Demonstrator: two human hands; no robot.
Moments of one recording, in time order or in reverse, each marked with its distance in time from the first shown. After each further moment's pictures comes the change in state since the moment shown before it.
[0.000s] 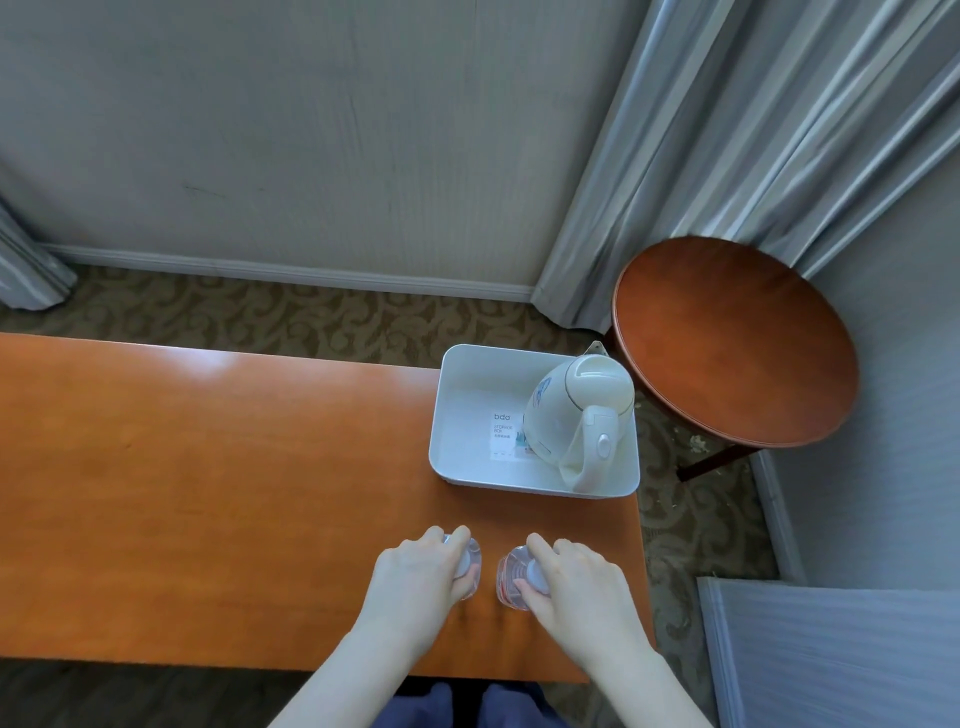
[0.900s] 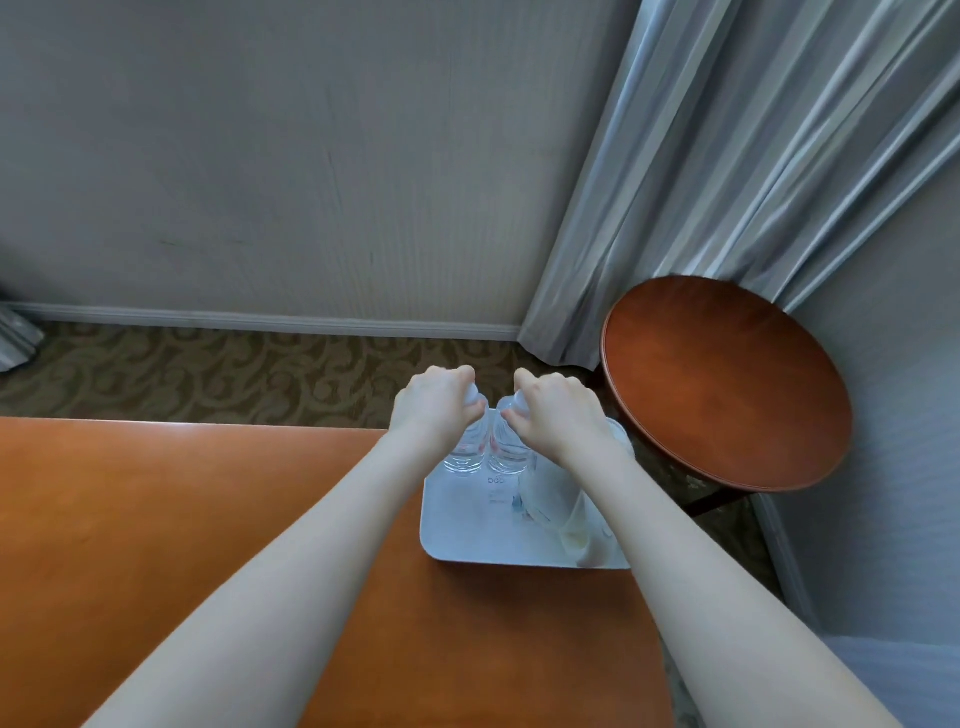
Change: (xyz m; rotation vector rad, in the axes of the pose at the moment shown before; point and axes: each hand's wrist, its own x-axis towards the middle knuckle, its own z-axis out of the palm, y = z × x) left_hand 0.213 -0.007 -0.108 -0.139 0.142 -0.033; right_hand 0.205 0.005 -0.105 -0.195 0.199 0.009
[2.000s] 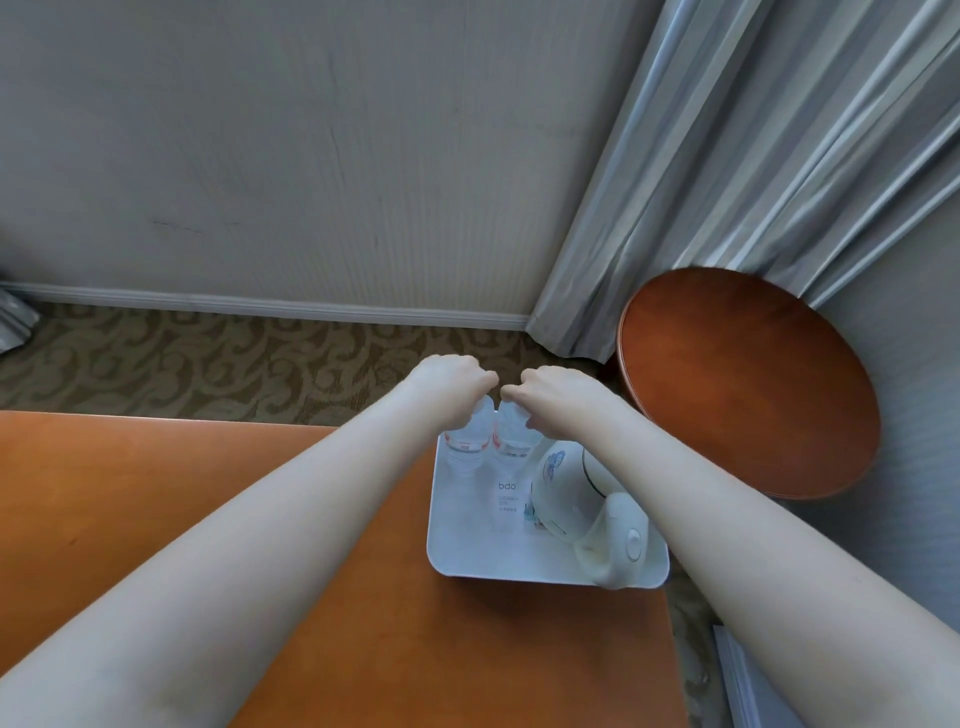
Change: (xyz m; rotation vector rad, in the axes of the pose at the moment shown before) left_hand 0.057 -0.017 0.007 0.511 -0.299 0.368; right_hand 0.065 0.014 0.028 -0.381 -0.359 -0.346
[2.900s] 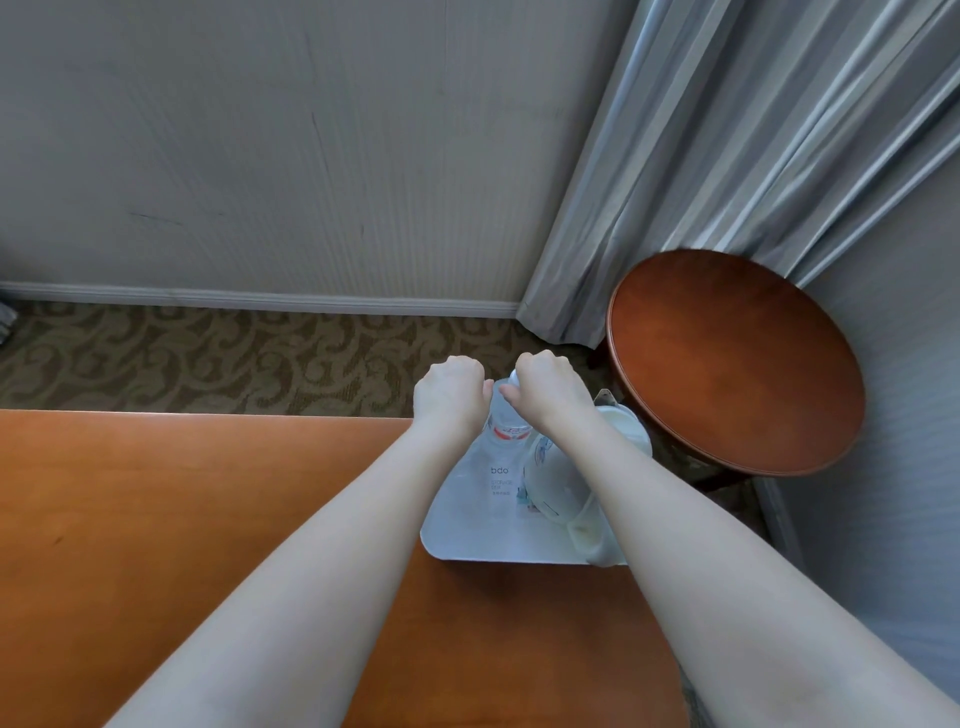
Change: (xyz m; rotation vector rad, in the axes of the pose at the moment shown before) left_hand 0.001 0.040 0.030 -0.471 0.273 -0.431; right_hand -0.008 -0.022 0.009 0.514 0.212 0.469
